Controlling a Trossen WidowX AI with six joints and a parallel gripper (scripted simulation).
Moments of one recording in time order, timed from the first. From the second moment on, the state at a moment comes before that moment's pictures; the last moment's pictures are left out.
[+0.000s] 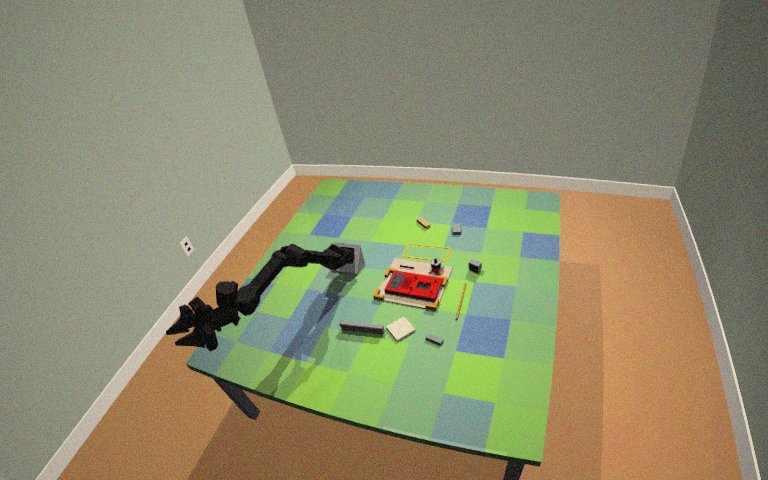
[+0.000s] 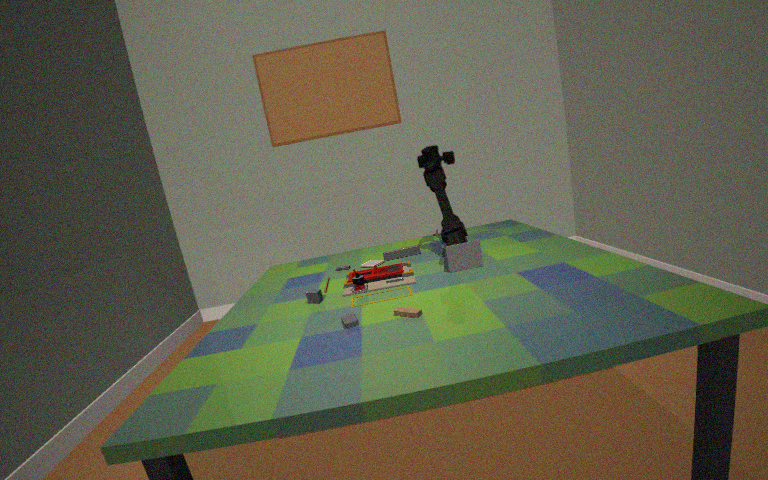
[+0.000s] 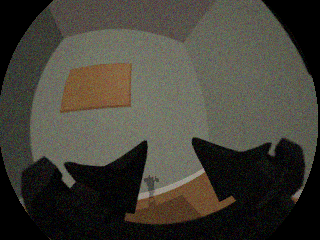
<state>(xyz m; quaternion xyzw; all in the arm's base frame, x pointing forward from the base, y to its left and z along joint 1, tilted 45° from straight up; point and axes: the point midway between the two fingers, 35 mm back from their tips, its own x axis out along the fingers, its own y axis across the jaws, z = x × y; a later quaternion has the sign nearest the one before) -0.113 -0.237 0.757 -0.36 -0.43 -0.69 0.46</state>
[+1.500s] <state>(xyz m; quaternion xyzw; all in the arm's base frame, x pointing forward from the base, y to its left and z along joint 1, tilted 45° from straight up) 0.241 -0.438 0.504 0.11 -0.15 -0.58 0.79</state>
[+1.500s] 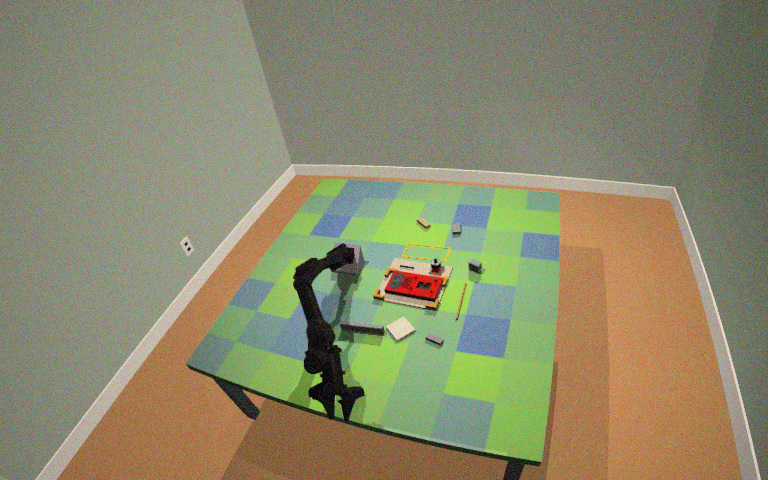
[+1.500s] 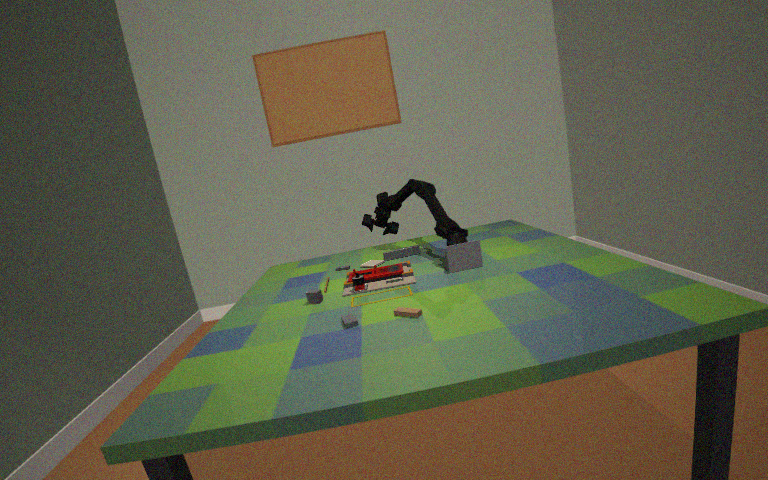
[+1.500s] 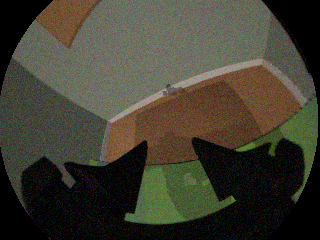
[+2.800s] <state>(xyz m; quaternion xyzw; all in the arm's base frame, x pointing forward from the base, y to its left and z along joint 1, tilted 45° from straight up) 0.485 -0.174 0.205 0.11 0.35 -0.40 0.84</state>
